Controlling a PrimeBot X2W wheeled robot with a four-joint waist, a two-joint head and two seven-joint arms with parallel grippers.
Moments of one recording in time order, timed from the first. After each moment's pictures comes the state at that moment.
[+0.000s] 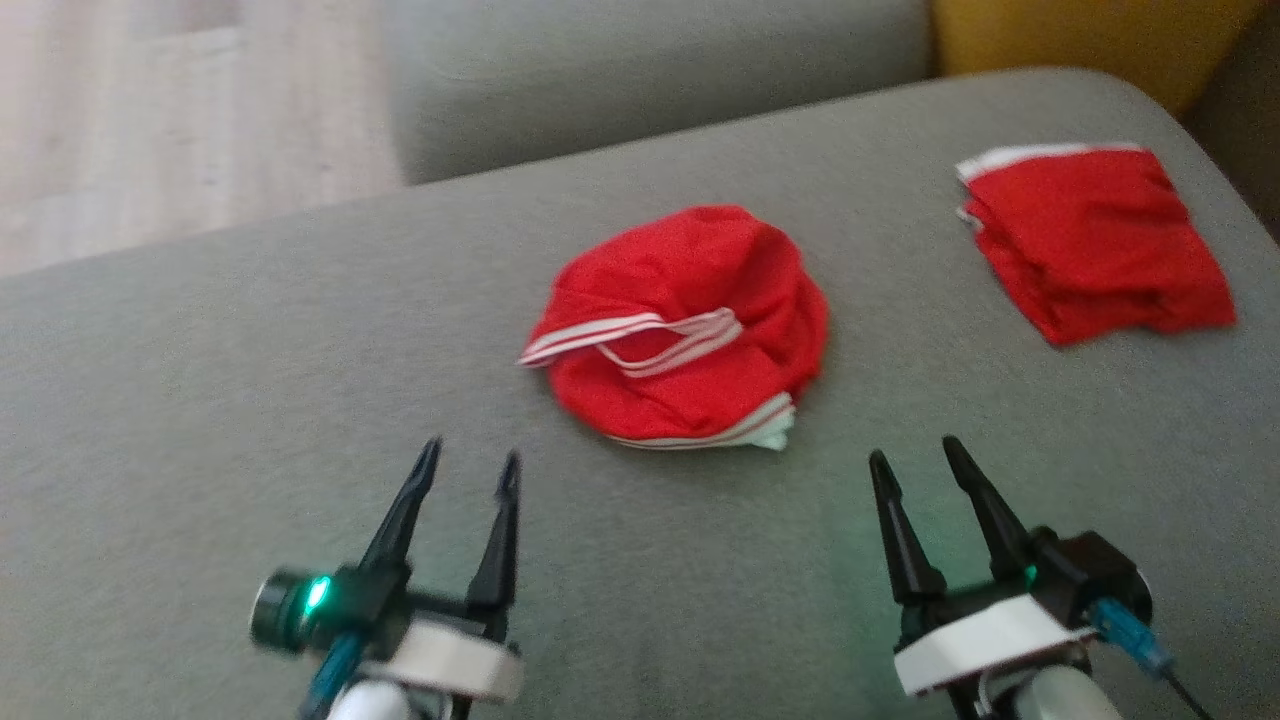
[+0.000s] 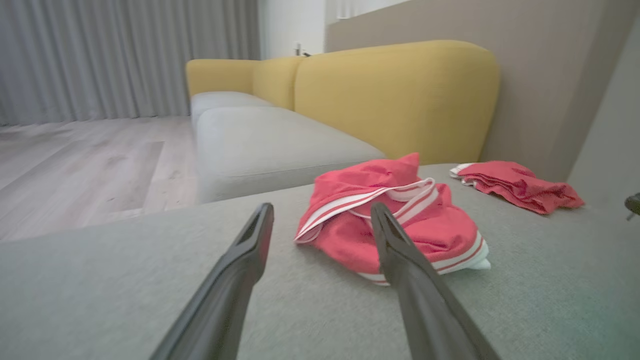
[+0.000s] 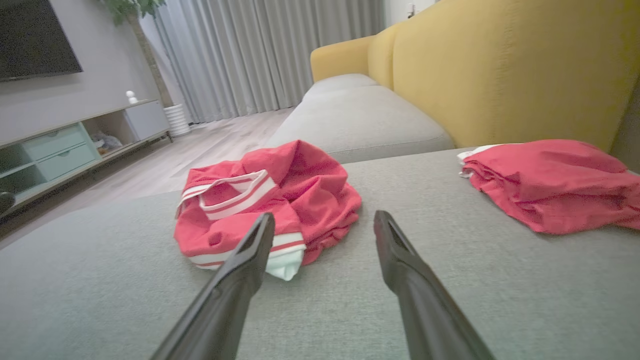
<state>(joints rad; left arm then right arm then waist) -0.02 0.05 -0.27 0.23 -0.14 -0.05 -0.25 0.02 -0.05 0.20 0.25 0.17 0.12 -0.26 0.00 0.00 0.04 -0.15</state>
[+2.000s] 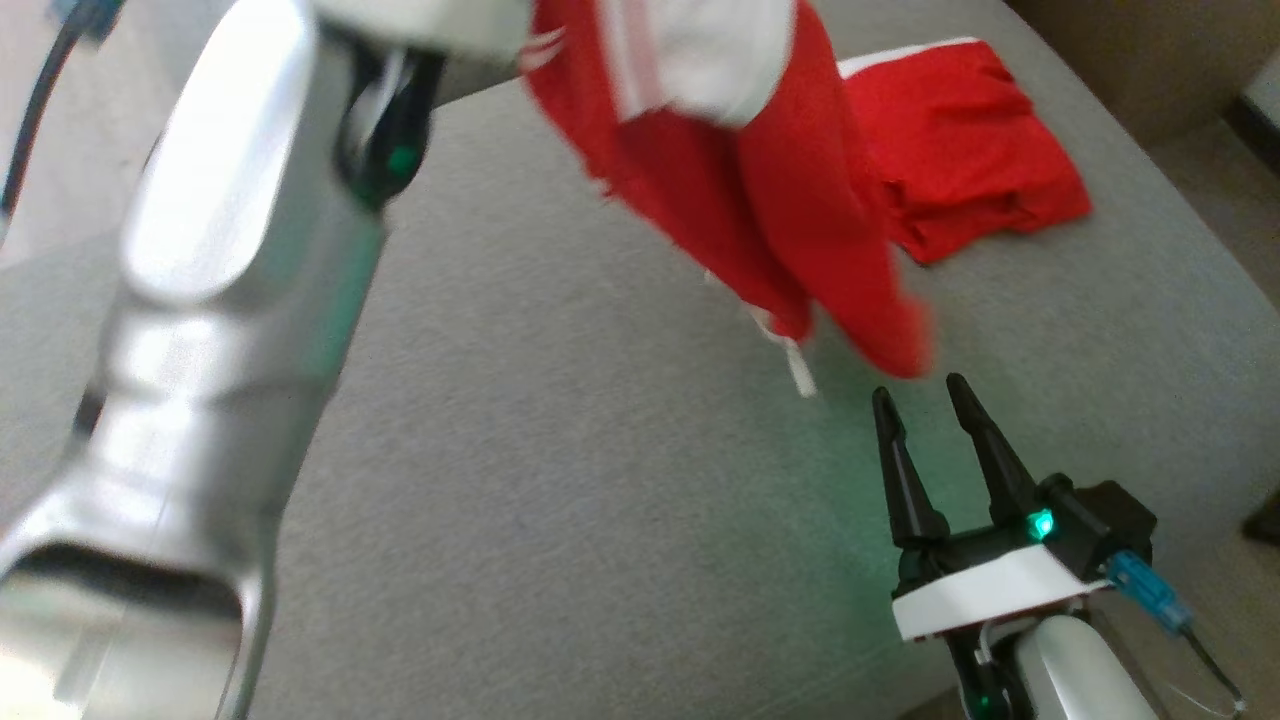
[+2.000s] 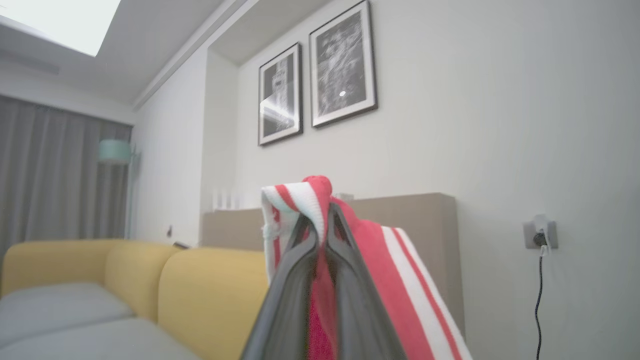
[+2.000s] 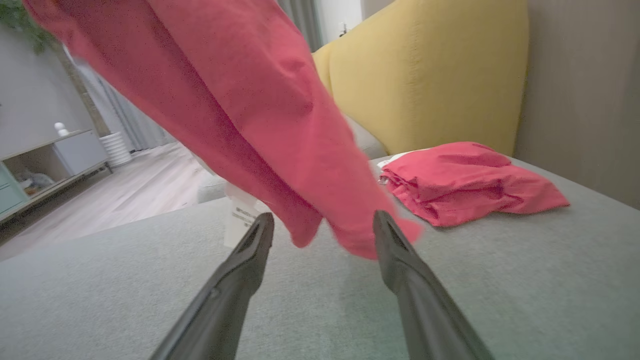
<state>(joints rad) -1.11 0.11 -0.45 0.45 -0.50 -0.13 -0.17 -0.06 -0.05 0.21 0.22 0.23 0.12 -0.26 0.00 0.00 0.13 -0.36</state>
